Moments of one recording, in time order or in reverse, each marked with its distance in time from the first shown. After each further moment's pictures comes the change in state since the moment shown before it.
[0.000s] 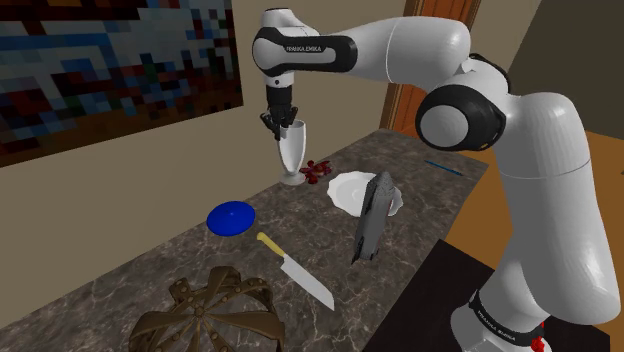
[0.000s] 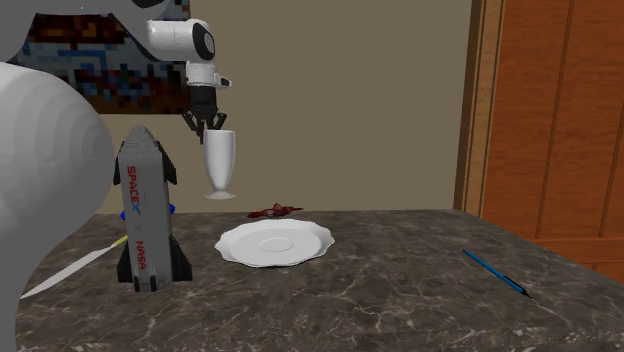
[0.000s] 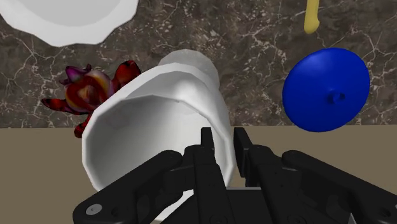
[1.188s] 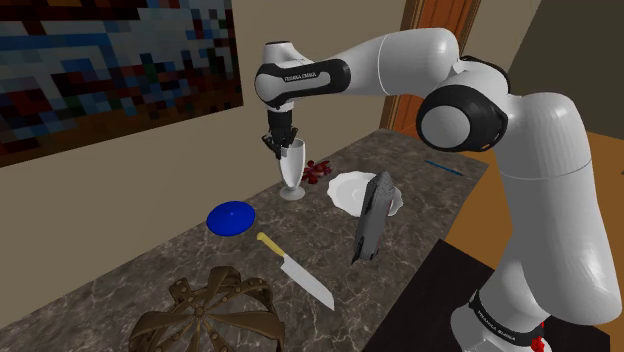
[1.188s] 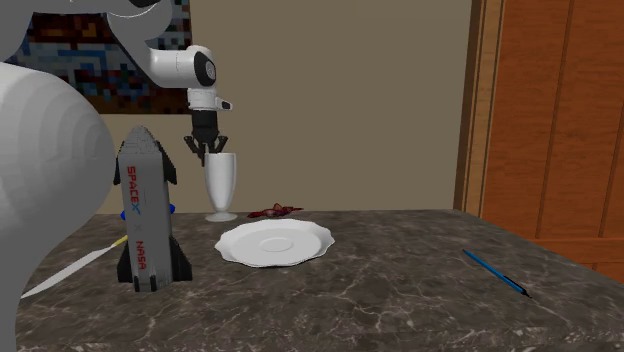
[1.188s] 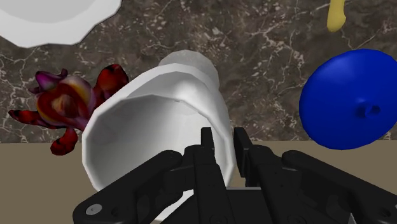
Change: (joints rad) arm 0.015 -0.003 0.003 -0.188 0.003 0.185 -0.006
